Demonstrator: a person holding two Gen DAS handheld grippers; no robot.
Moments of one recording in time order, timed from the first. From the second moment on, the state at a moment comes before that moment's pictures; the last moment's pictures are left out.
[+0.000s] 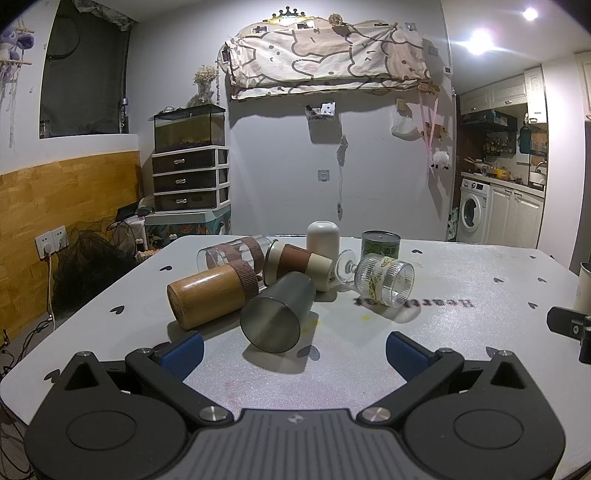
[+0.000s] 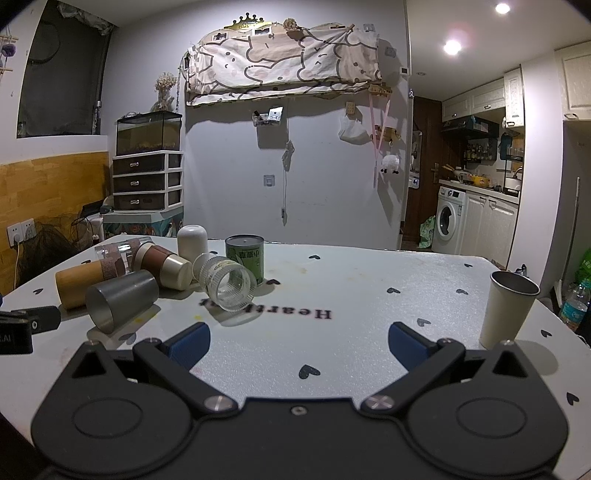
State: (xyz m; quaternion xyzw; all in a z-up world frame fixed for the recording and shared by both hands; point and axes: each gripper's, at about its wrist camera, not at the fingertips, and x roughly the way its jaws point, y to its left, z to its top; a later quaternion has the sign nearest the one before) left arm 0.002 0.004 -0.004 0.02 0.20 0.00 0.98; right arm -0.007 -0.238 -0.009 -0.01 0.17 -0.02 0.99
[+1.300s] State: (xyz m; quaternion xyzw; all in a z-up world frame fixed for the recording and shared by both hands) left arm 0.002 -0.004 -0.004 0.02 0.20 0.00 0.98; right arm -0.004 -0.240 -0.014 0.00 0.17 -0.02 0.98
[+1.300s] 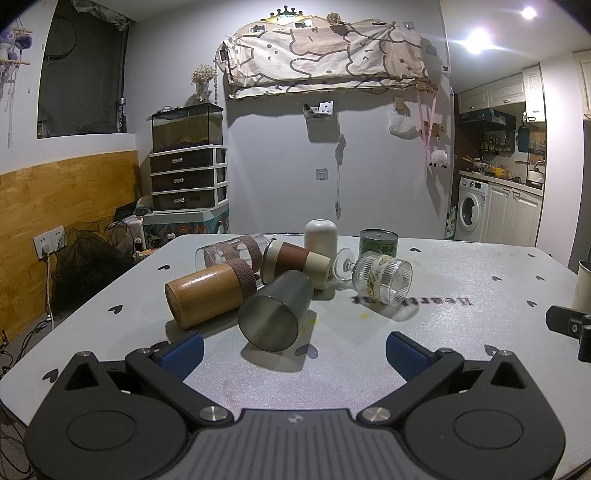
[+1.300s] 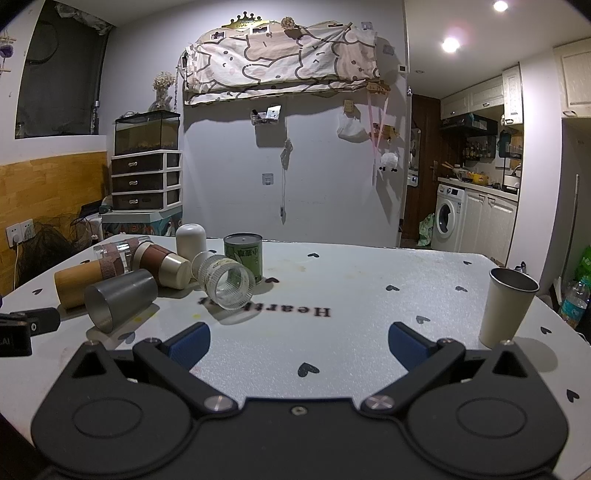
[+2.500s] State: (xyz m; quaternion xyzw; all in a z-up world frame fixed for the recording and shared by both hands) left arm 0.190 0.026 -0.042 0.12 0.31 -0.06 0.94; right arm -0.016 -0.247 -0.008 0.01 0.17 0.00 0.99
